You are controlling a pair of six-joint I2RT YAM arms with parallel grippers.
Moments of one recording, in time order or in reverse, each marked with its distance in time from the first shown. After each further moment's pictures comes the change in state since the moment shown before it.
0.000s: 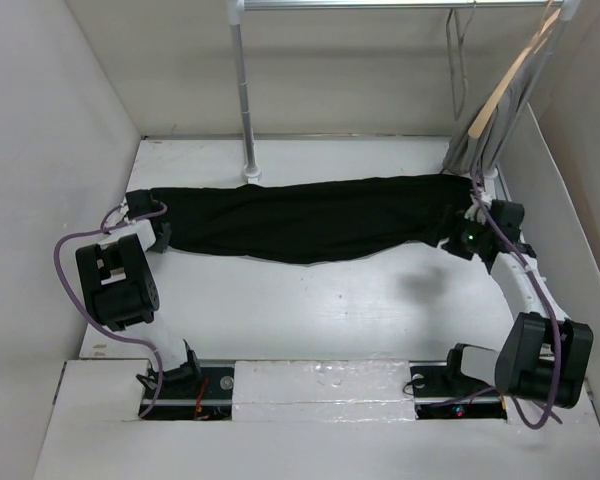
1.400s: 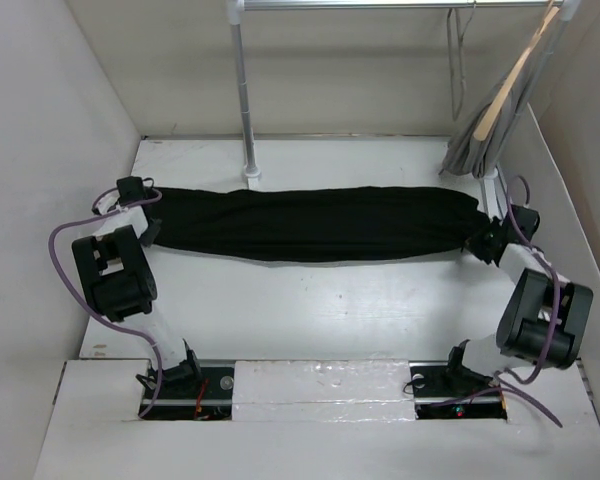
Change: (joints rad) left arm 0.023 0.084 0.180 -0.121 -0.096 0.275; right arm -0.226 0.260 0.003 0.214 0.417 0.380
